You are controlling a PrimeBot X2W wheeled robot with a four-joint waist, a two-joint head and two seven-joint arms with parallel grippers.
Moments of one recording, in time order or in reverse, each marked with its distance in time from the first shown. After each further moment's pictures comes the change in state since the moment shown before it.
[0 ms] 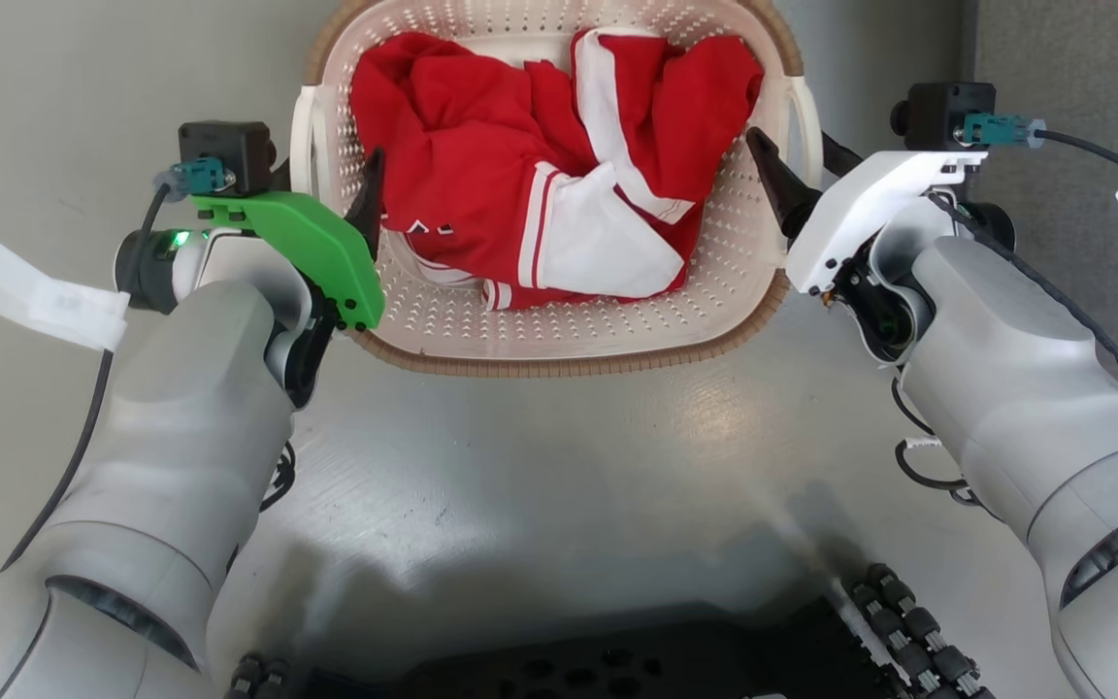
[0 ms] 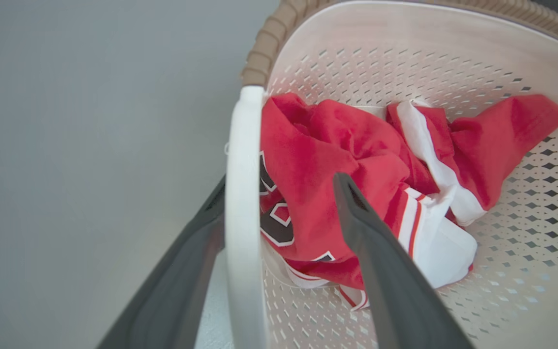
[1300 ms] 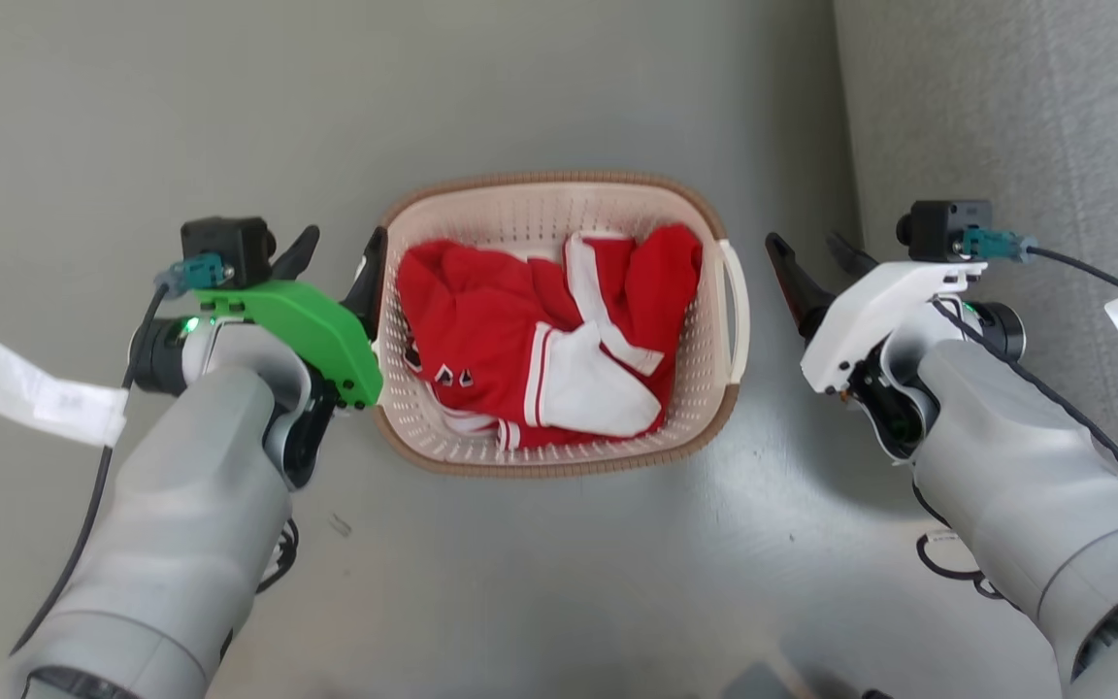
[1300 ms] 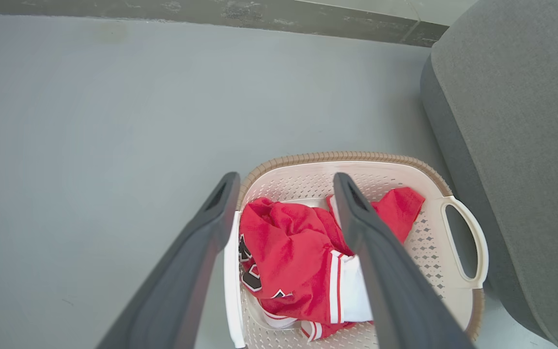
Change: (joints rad) left arm 0.185 0.048 0.120 -0.152 0.075 -0.001 -0.003; right arm 0.147 -0.027 0.042 0.003 -0.010 0.000 -0.080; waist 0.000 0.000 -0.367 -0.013
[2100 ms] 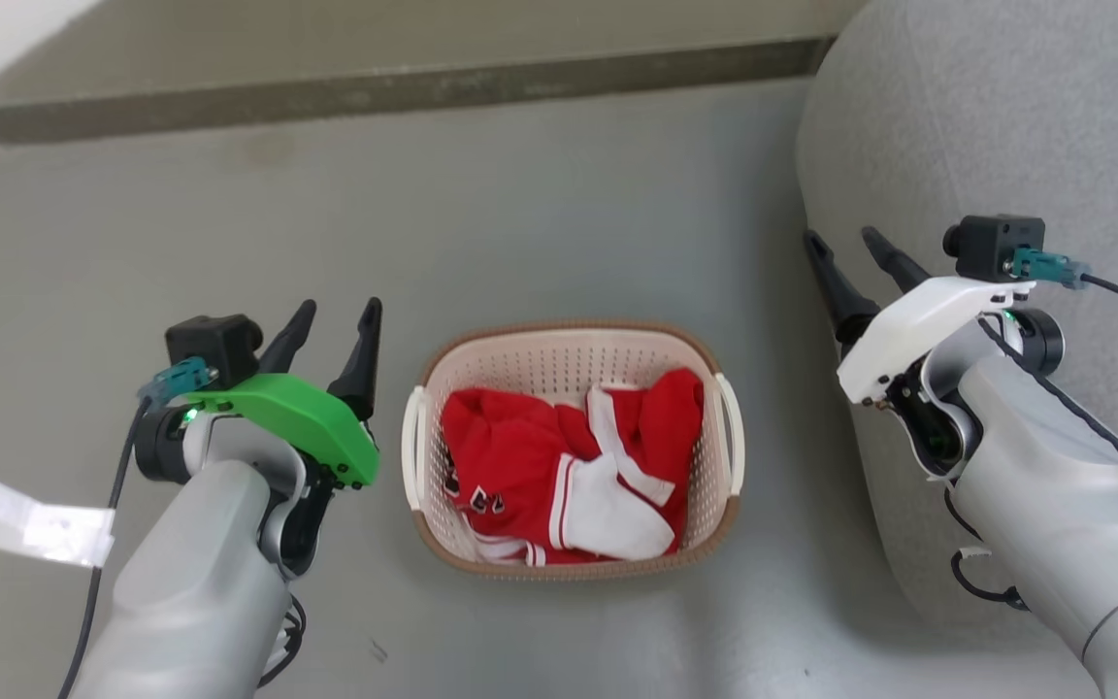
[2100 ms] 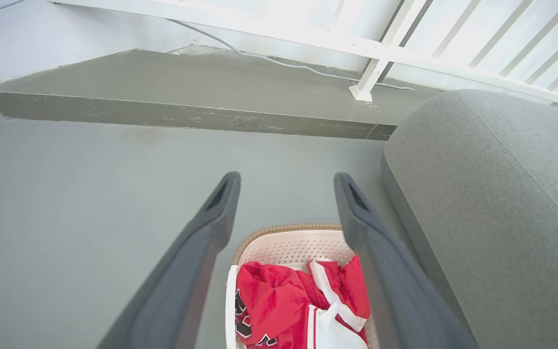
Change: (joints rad) left arm 0.248 0.032 0.197 -0.241 0.123 0.011 0.000; right arm 0.124 -0.087 -0.159 -0.208 -0.132 -0.021 -0.002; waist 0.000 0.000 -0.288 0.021
